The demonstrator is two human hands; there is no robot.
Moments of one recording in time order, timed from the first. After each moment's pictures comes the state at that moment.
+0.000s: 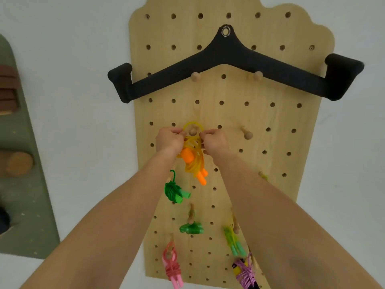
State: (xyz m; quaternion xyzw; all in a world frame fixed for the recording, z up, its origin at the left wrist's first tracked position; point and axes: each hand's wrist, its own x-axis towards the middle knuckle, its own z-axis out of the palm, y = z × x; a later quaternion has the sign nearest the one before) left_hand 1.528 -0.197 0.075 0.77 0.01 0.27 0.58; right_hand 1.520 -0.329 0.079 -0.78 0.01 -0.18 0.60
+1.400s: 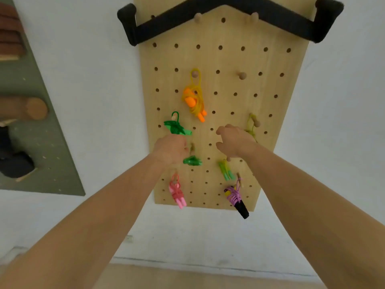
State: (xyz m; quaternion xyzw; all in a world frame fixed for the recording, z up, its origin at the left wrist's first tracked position) left_hand 1.361 -0.158 -0.055 0.98 -0.15 0.10 0.11; right_hand 1.338 -0.366 -0.021 -0.99 -0.05 -0.10 0.00
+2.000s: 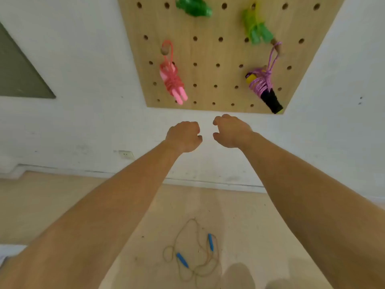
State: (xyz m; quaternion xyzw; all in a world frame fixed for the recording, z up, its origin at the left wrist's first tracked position) left_hand 1.368 -0.207 -0.490 0.98 -0.12 -0.06 0.12; right_hand 1.358 -0.374 -0.469 -0.99 -0.05 0.07 0.06
